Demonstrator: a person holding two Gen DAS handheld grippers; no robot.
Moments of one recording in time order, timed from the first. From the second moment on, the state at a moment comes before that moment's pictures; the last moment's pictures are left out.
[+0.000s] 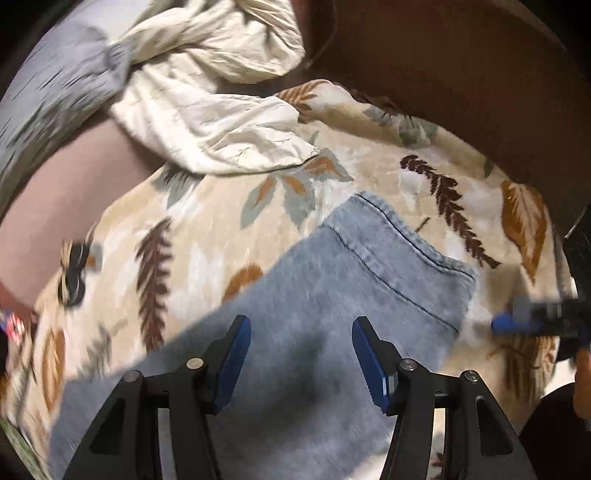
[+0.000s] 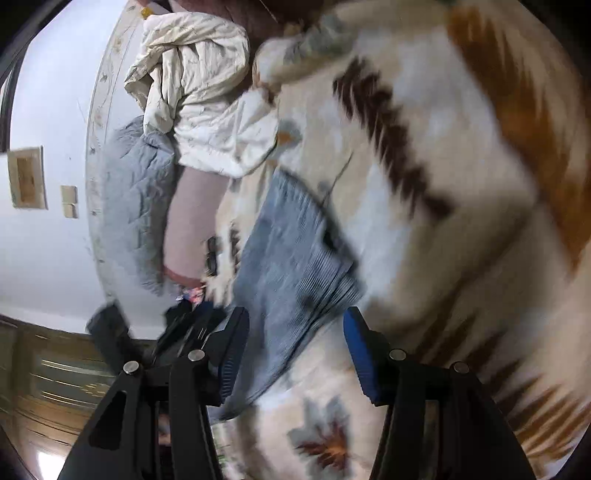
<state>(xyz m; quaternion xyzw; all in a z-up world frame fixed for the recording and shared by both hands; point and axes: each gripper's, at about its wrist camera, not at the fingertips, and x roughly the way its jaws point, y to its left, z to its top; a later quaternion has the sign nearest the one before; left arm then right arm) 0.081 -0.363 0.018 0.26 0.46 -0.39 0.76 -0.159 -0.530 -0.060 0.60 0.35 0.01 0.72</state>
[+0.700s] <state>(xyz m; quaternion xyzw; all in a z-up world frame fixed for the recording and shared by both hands) 0.130 -0.477 -0.041 0.32 0.50 -0.46 0.66 -0.137 -0.522 -0.104 0.66 0.34 -0.05 0.67</state>
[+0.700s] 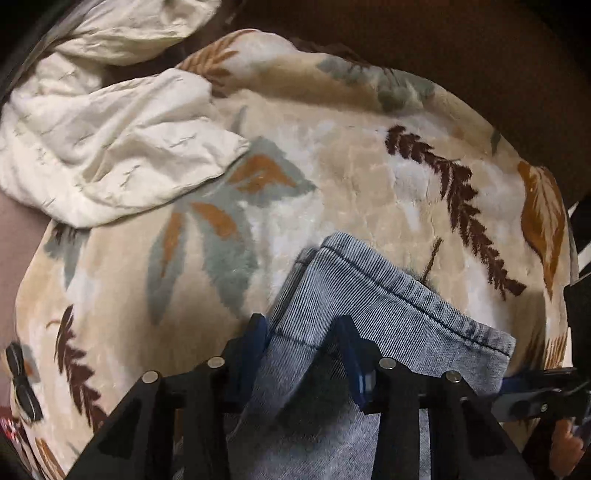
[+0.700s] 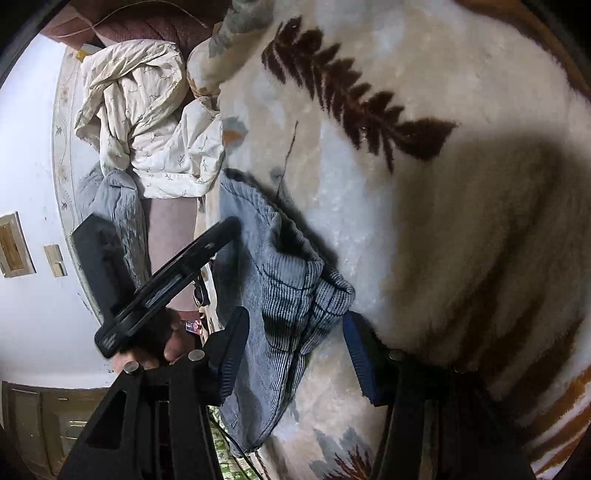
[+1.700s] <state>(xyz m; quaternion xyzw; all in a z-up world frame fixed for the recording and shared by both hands) 0.108 -0.470 -0.037 0.31 0.46 -0.48 0.68 -0.125 -0.517 -0.093 0.60 0.34 -0.08 0.72</state>
